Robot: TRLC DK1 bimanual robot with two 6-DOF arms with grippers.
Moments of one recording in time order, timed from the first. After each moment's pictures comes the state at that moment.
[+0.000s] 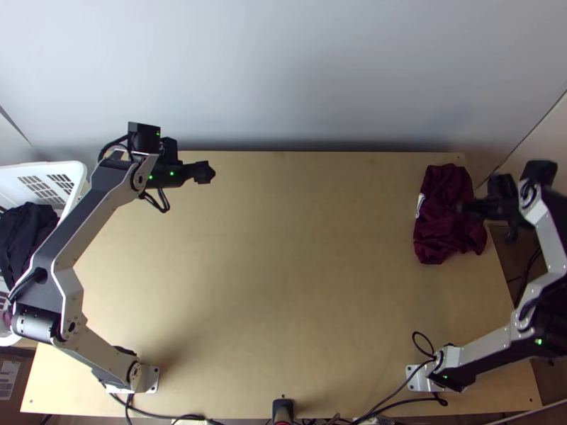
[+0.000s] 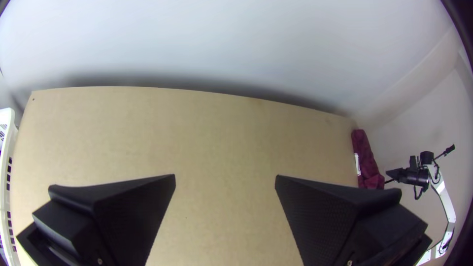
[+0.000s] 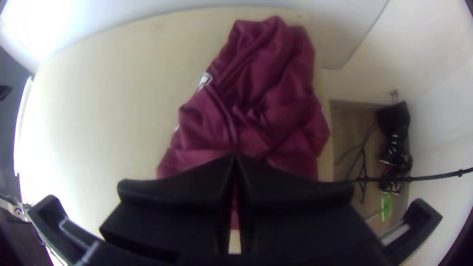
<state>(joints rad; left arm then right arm) -0.16 1.69 1.55 -0.63 0.26 -0.25 -0.43 1.67 1.33 -0.74 -0.27 -0.40</state>
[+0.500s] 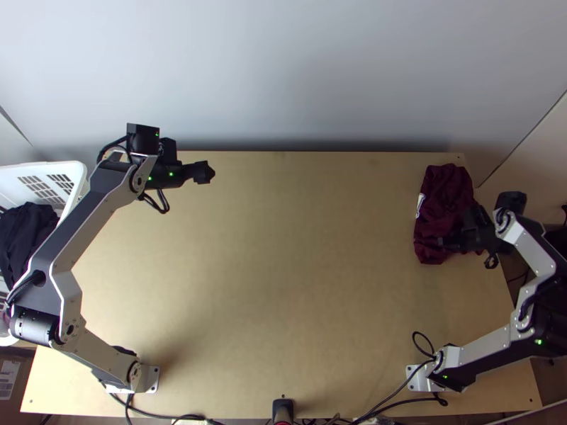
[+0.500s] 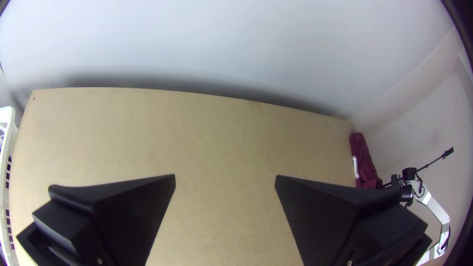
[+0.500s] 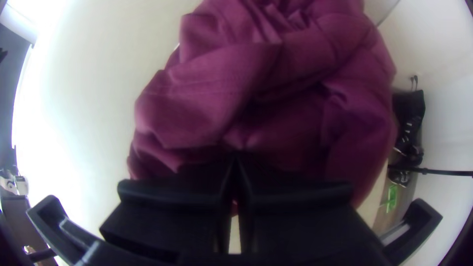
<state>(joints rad) -0.16 1.67 1.54 -0.61 0.26 -0.27 -0.42 1.69 1.07 -0.63 -0.25 -0.49</state>
